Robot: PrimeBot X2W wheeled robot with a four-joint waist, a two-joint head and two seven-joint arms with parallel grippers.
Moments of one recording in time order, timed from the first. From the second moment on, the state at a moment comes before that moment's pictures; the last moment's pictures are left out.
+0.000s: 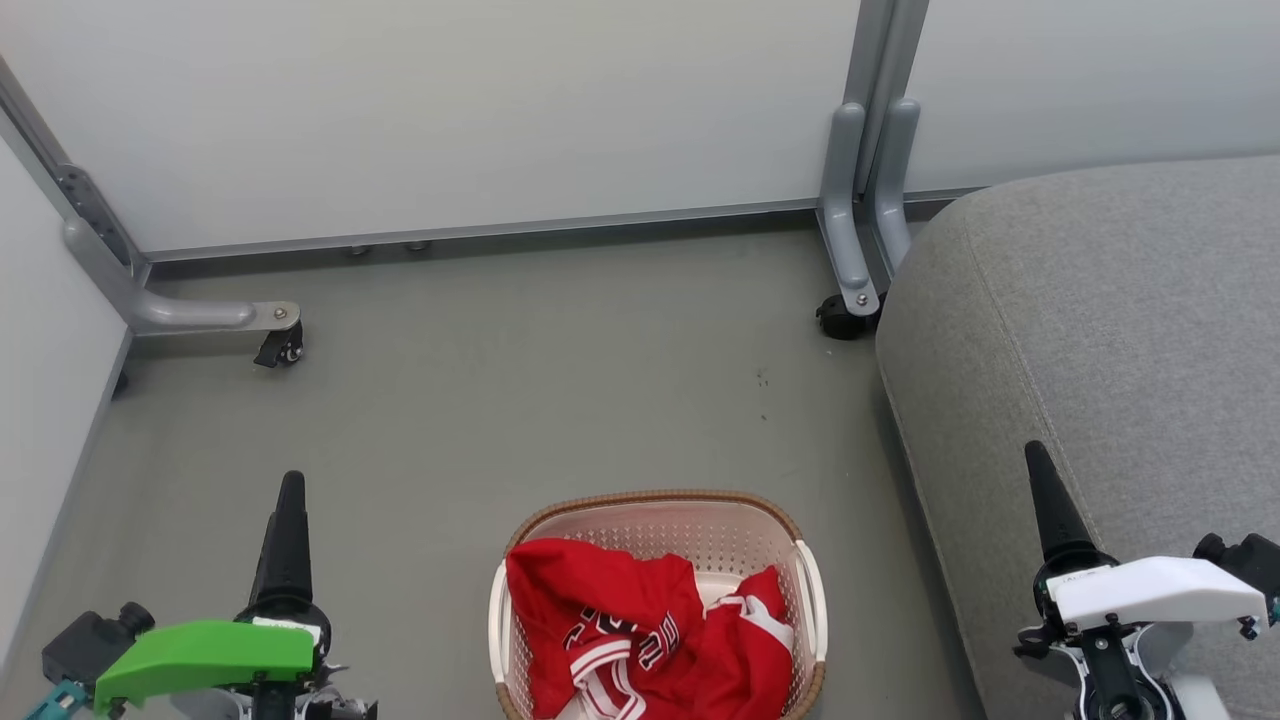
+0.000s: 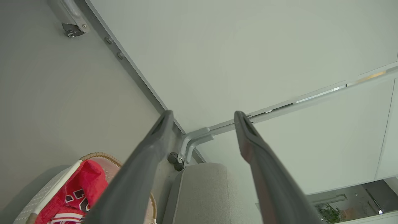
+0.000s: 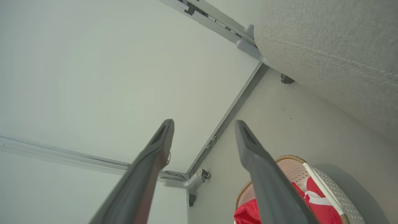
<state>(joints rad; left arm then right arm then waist) -0.03 0.04 0.05 0.20 -1.22 -0.13 -0.01 -0.04 -0.04 -0.08 0.21 1.12 0.13 -0.01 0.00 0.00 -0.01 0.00</state>
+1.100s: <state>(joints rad) 0.00 0.04 -0.04 0.10 -0.75 -0.11 -0.12 0.00 -0.04 -0.01 0.12 0.67 0.13 -0.12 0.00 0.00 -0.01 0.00</state>
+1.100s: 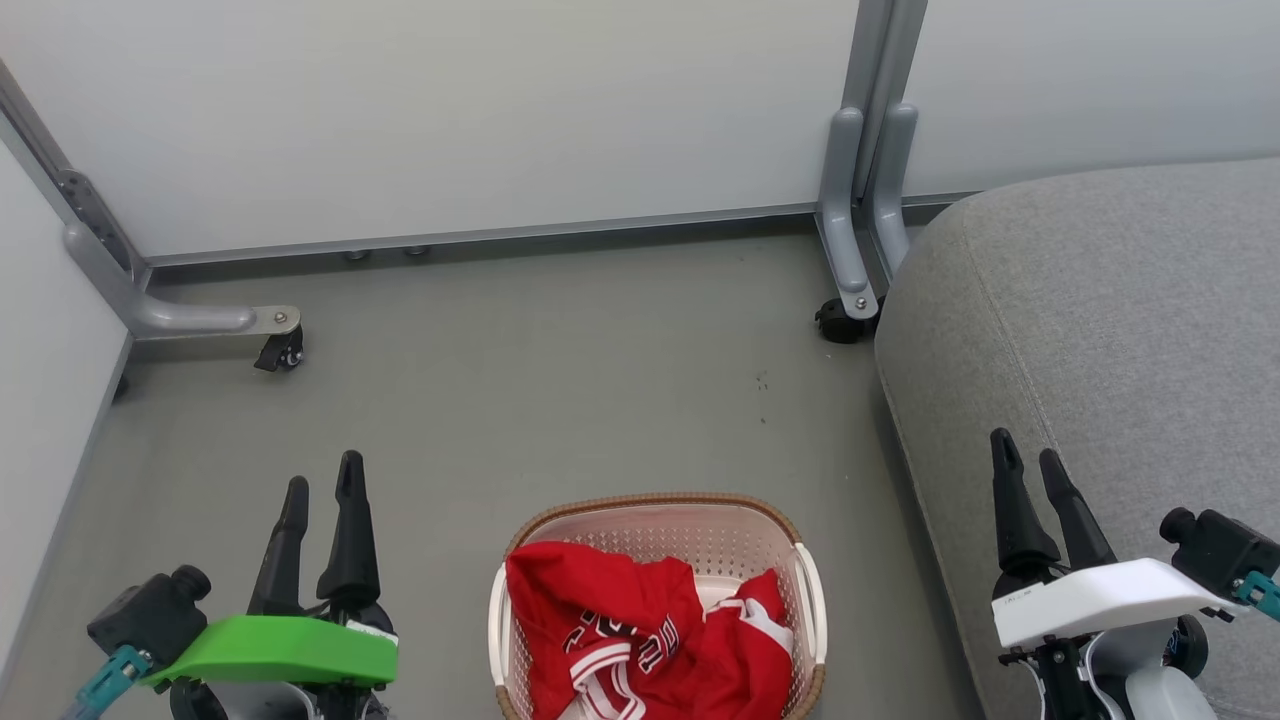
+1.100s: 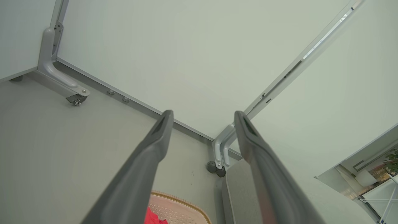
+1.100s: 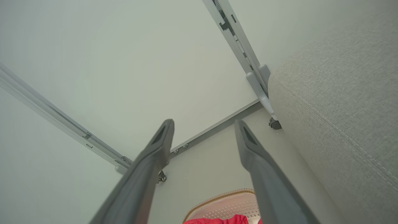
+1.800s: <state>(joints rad) 0.01 0.04 -0.07 0.08 -0.56 -0.10 -0.17 0.01 -0.04 0.00 0.08 0.47 0.13 -0.17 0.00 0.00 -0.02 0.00</state>
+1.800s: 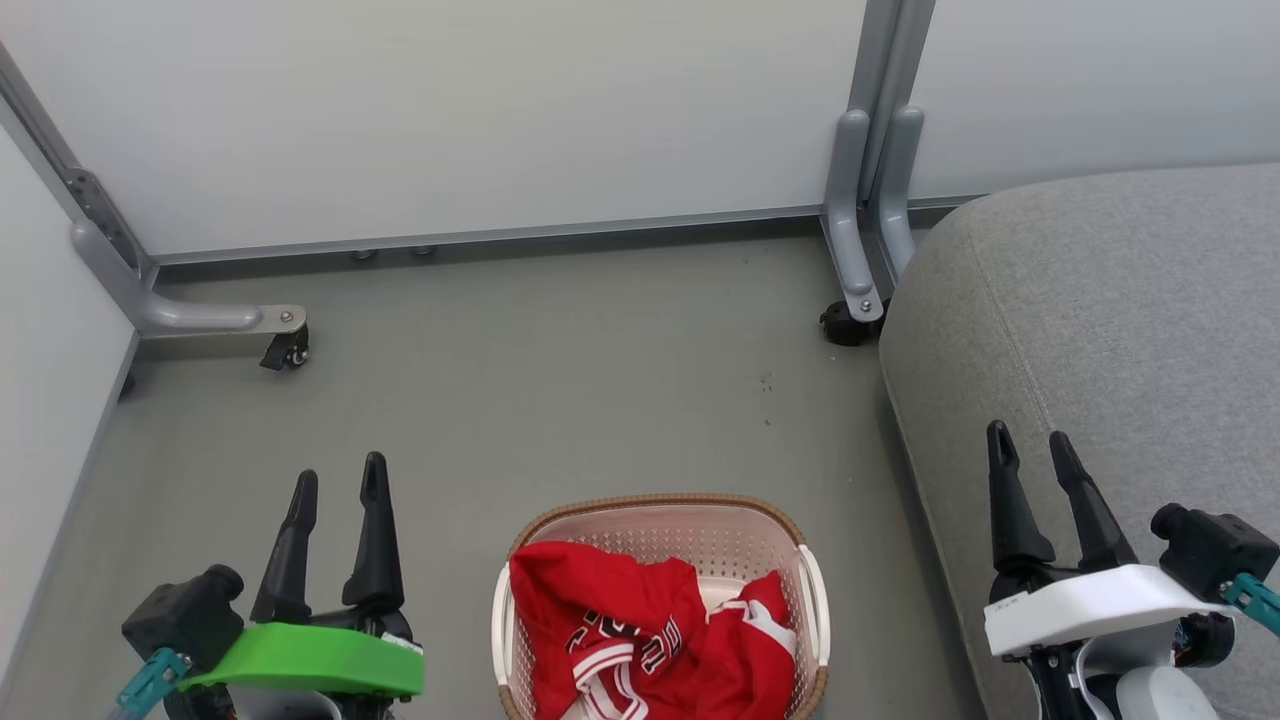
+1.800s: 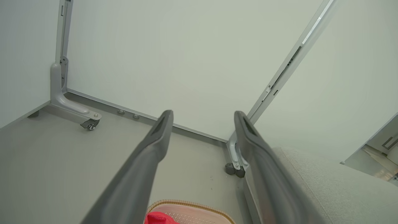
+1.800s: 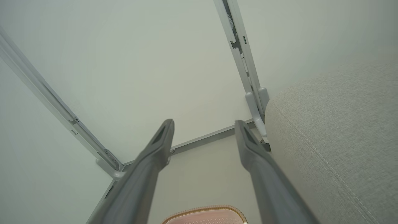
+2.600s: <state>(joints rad) 0.03 0.05 -0.11 0.10 -0.39 -0.10 -0.22 0.03 -0.05 0.02 0.07 0.27 0.13 -0.22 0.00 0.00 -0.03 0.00</state>
